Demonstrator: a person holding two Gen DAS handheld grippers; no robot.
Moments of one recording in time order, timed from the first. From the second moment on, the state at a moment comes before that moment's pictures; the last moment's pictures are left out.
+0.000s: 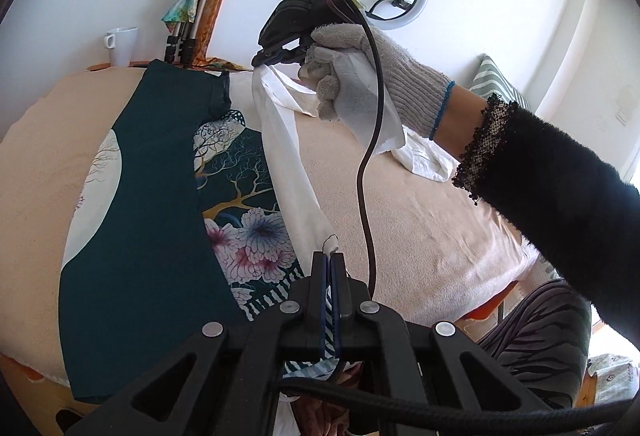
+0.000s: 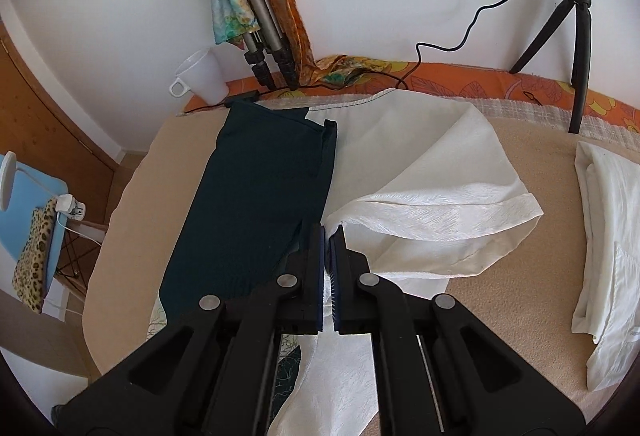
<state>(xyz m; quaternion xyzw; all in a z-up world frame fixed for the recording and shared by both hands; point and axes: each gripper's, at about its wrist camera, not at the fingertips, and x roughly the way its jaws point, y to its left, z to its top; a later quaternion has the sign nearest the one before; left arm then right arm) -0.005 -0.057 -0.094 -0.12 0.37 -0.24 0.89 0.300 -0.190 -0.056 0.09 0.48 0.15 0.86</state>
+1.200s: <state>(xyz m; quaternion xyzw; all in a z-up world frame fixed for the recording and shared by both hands) -0.013 0.040 -0.076 -0.04 0.39 -0.15 0.91 0.312 -0.136 -0.057 0.04 0.50 0.22 0.84</state>
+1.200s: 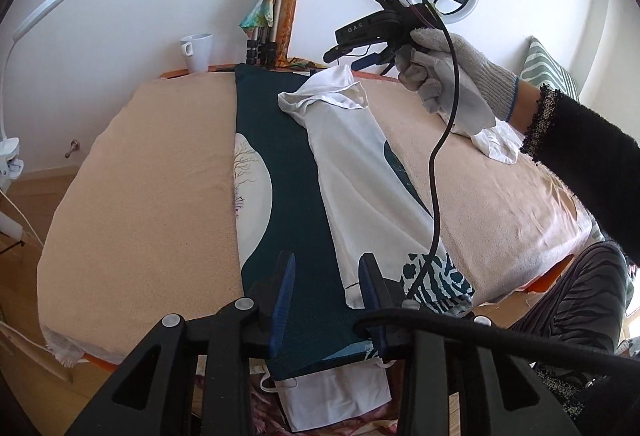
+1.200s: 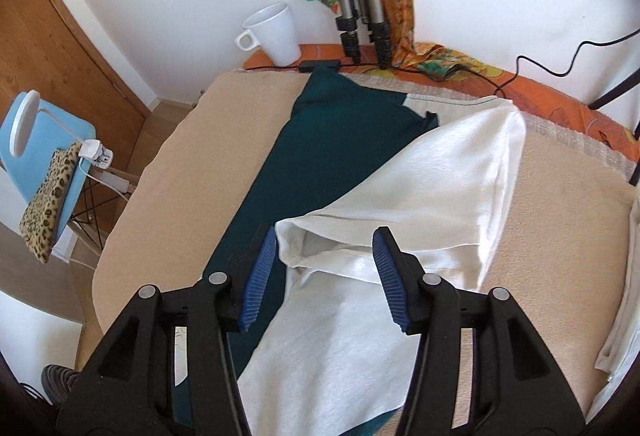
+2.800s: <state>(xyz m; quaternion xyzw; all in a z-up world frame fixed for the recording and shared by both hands) 0.019 0.091 -0.086 -0.12 0.39 -0.12 0.90 0.453 -0.074 -0.066 0.16 0.52 0.24 0.80</state>
